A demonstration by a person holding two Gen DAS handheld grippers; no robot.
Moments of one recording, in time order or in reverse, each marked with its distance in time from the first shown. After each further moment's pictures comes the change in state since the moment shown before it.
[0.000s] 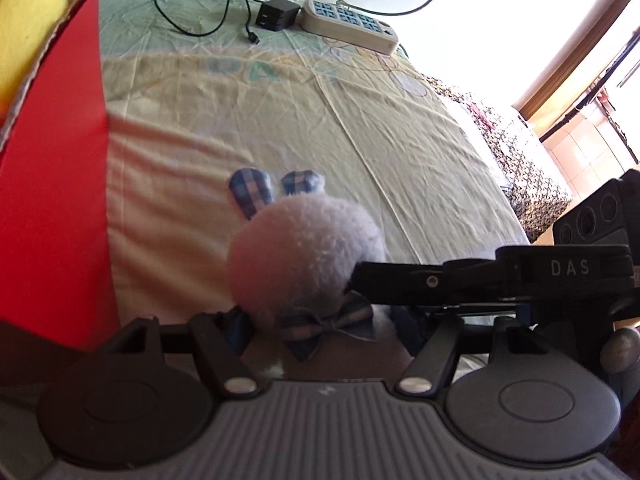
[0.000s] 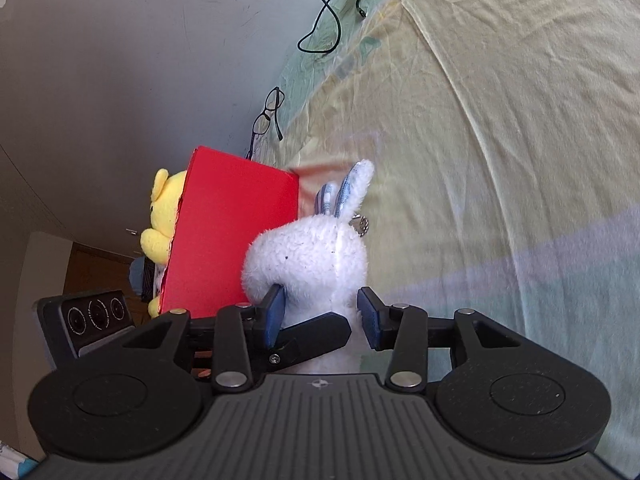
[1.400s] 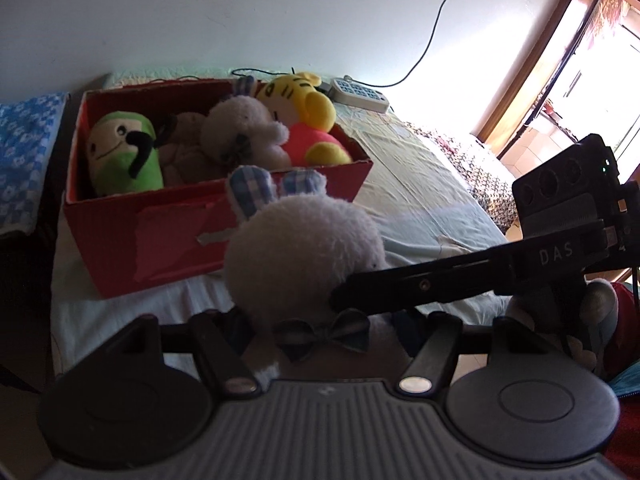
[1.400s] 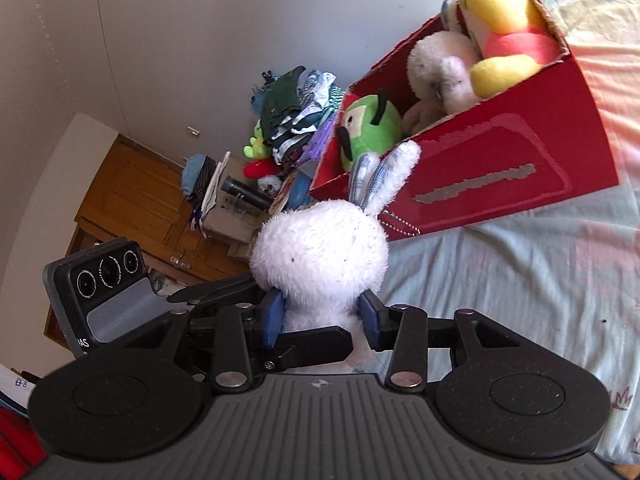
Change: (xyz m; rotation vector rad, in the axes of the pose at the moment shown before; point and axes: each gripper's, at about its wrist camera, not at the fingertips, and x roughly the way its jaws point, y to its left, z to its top) left arm -0.267 0.140 -0.129 0.088 -0.186 -0.041; right arm 0.109 0.224 -0.169 -0.317 0.098 0.118
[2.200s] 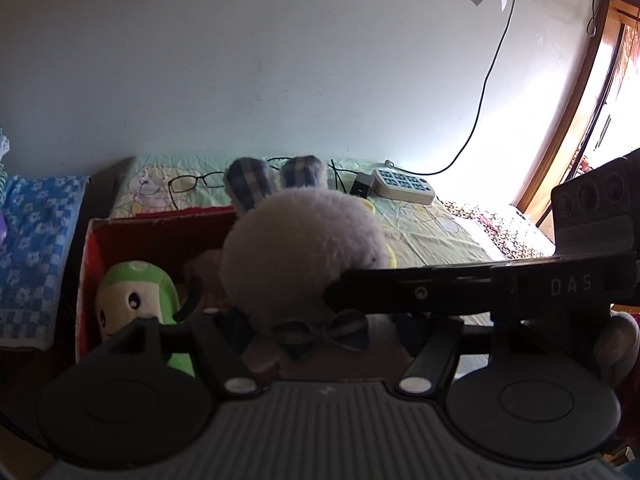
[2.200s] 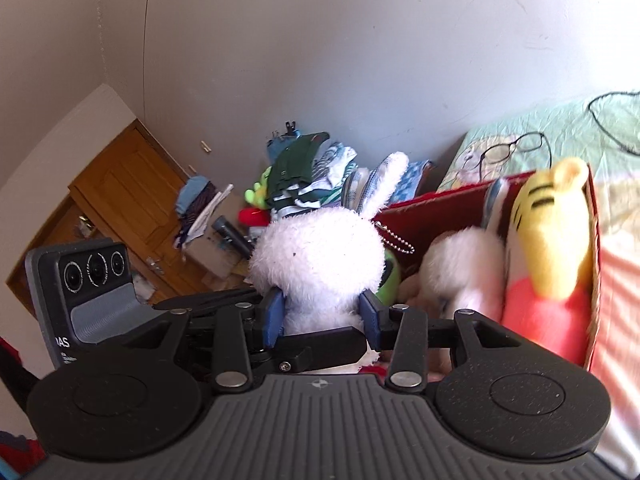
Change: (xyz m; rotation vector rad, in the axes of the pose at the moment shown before) left arm 0.051 0.028 0.102 0.003 -0.196 0.101; right arm 0.020 0.000 0.116 -0.287 -0.131 -0.071
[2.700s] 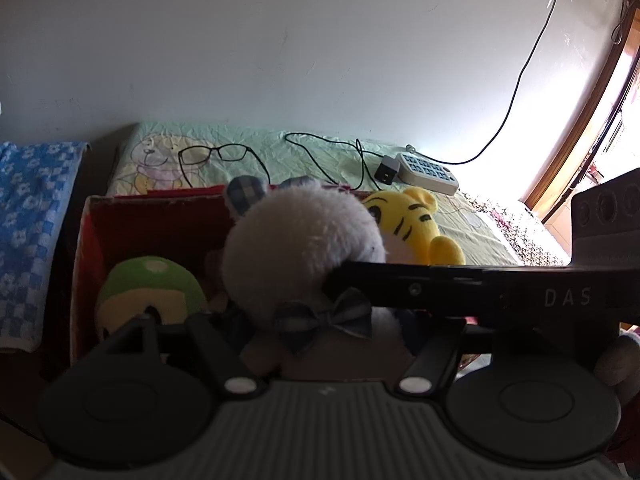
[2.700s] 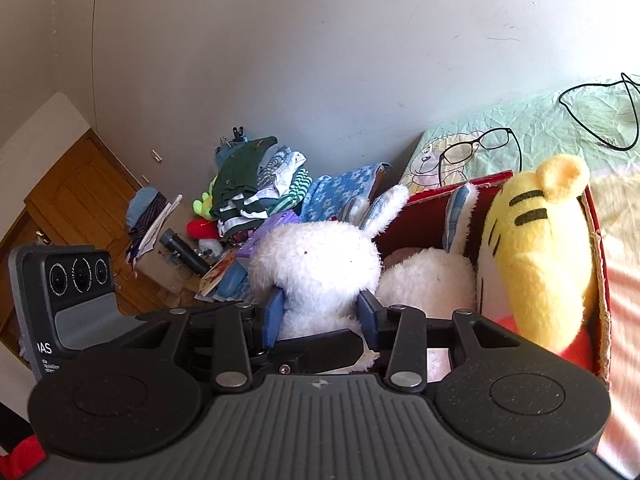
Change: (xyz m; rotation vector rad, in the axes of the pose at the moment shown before) left arm 0.045 0.060 0.005 -0.057 0.077 -0.028; right arm 0.043 -0.020 0.000 0.035 -0.012 -0.143
